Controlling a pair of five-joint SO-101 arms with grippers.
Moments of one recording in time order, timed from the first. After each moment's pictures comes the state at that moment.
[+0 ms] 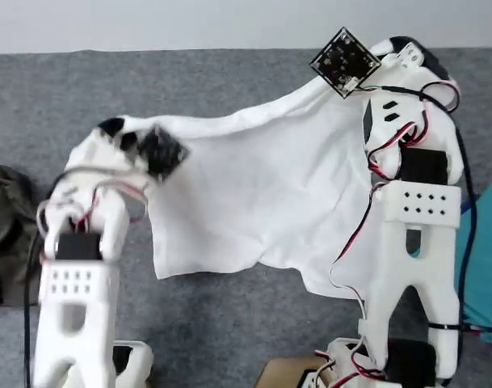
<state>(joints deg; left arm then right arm) -3.2 -38.1 42.6 33.5 -40.7 2.6 -16.1 6.9 27.8 56.2</state>
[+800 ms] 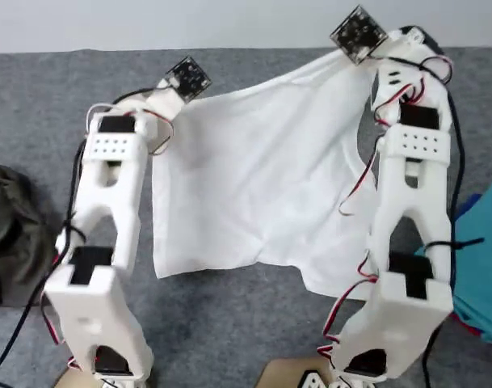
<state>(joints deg) -2.5 25.4 -13.2 55.5 -40.2 7.1 18.5 -19.3 20.9 56.2</state>
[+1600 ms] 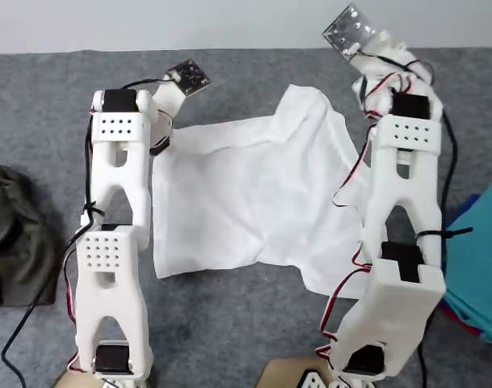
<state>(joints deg) -3.1 54.6 -60.8 94.1 -40.2 3.7 22.9 -26.2 45.0 47.9</state>
